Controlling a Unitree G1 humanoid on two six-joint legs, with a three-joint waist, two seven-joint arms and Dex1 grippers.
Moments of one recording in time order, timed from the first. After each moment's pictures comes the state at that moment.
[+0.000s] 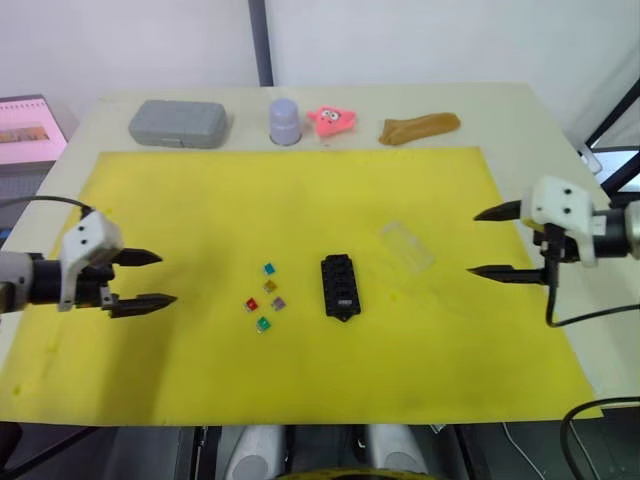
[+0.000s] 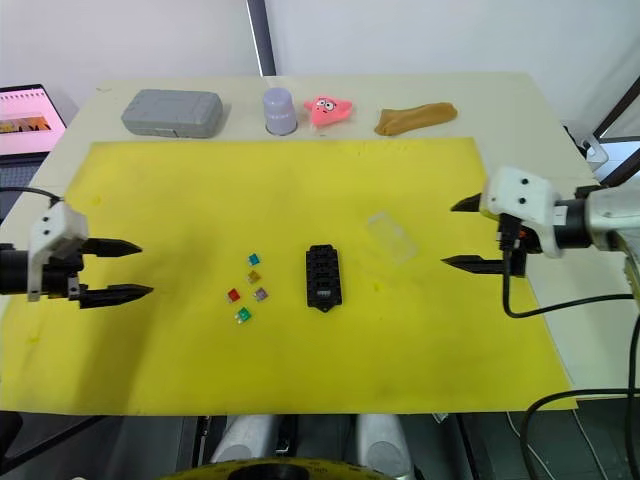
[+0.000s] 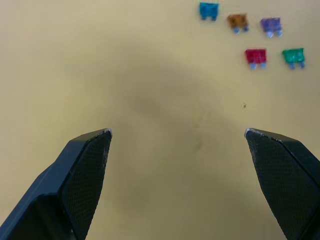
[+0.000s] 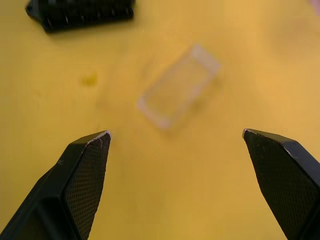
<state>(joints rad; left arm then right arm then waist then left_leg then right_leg) -0.16 1.10 0.21 -0.04 -0.43 0.48 -1.30 -0.42 -1.16 -0.09 -0.20 0.35 0.45 1.28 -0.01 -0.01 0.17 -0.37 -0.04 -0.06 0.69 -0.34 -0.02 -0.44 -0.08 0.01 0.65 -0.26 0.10</state>
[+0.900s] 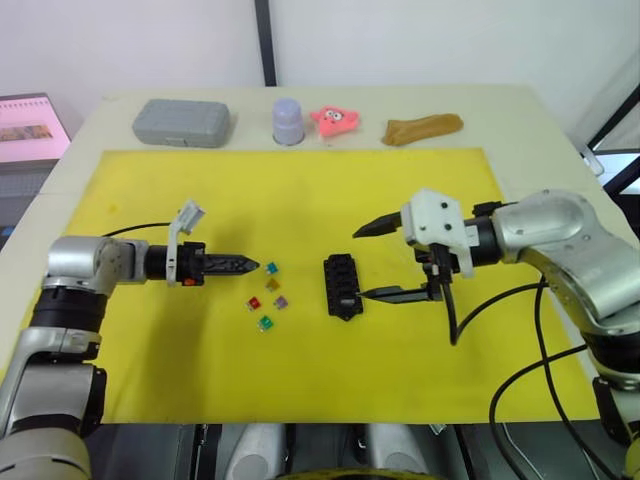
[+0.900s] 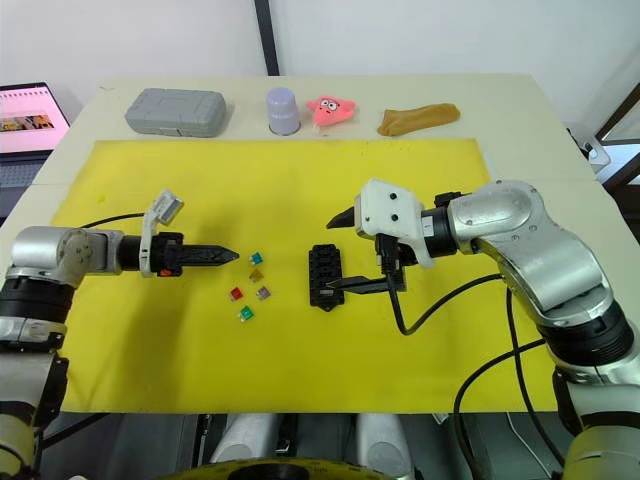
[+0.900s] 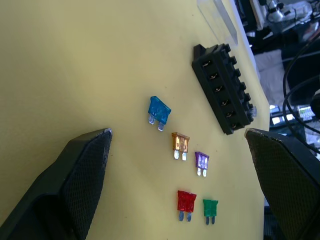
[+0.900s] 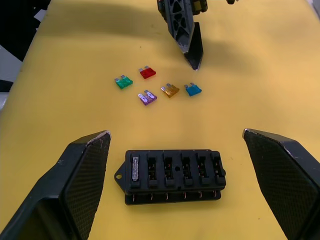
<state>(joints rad) -0.67 0.76 -0.09 0.38 -0.60 1.14 -1.30 -0.64 -0.88 0.18 -0.48 0.46 0.69 1.14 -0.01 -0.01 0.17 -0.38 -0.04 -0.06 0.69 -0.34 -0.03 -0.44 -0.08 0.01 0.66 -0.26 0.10</state>
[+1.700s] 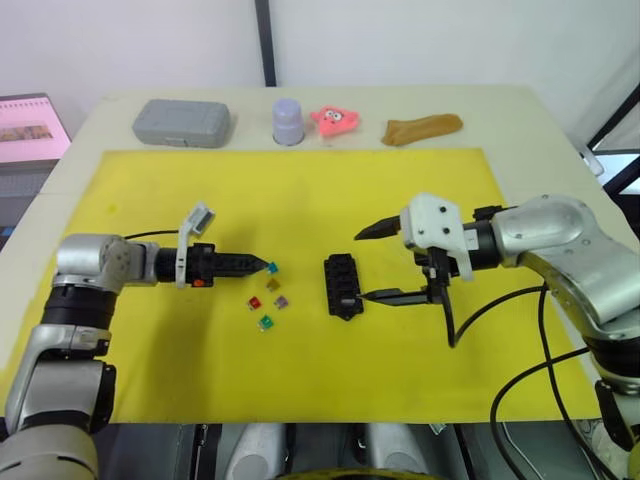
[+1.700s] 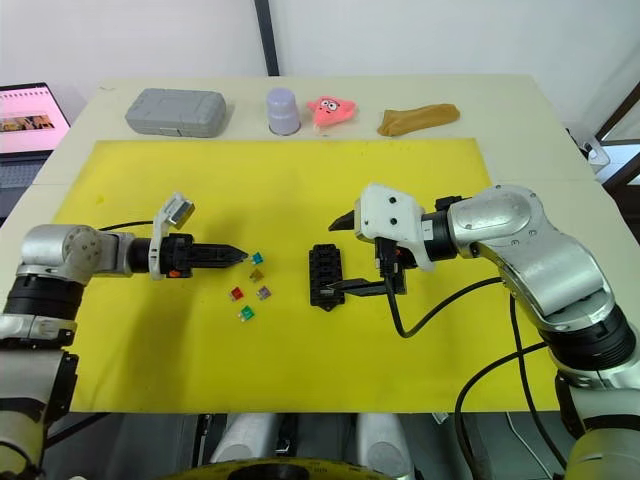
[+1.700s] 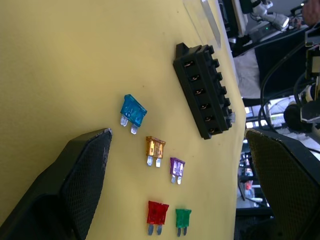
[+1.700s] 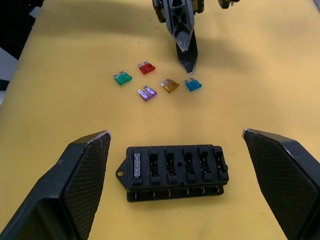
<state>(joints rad) -0.70 0.70 -0.06 0.40 -0.65 1.27 -1.24 -0.63 -0.89 0.18 -0.50 0.45 0.71 1.12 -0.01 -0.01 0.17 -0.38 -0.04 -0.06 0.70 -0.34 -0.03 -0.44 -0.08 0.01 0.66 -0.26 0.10</state>
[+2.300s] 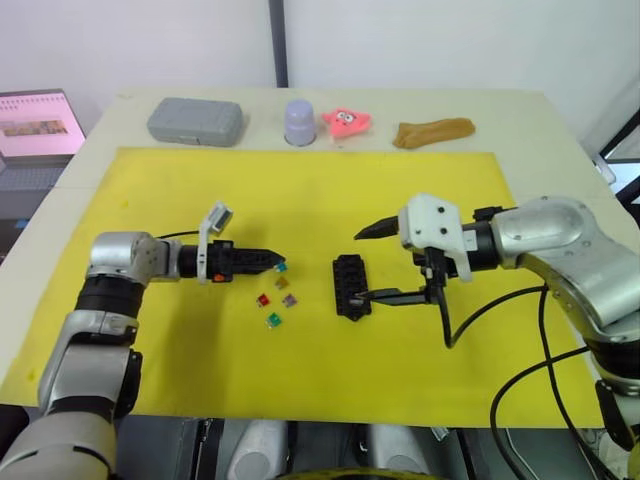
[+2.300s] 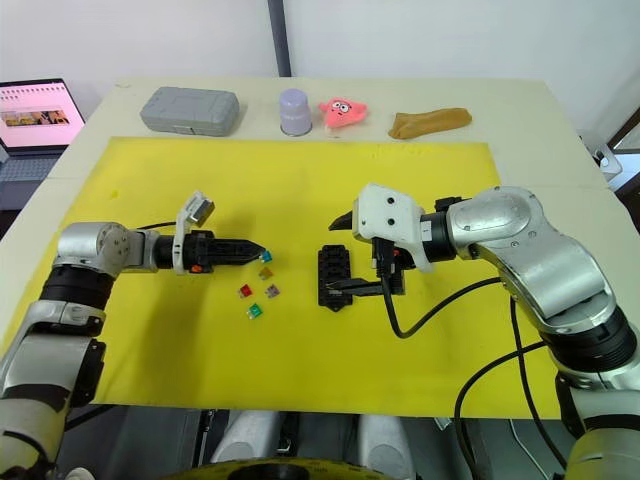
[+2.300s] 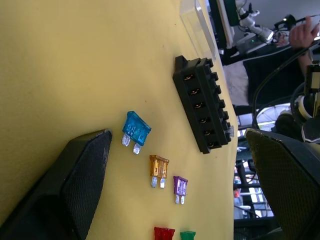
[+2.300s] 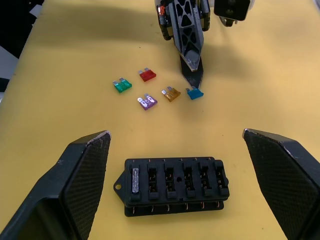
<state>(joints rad) -0.77 0.61 -0.10 0.55 -0.58 1.19 -1.28 -0.63 -0.89 0.18 -0.53 0.46 0.75 1.09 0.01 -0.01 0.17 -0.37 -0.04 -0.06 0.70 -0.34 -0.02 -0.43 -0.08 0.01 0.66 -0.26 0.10</state>
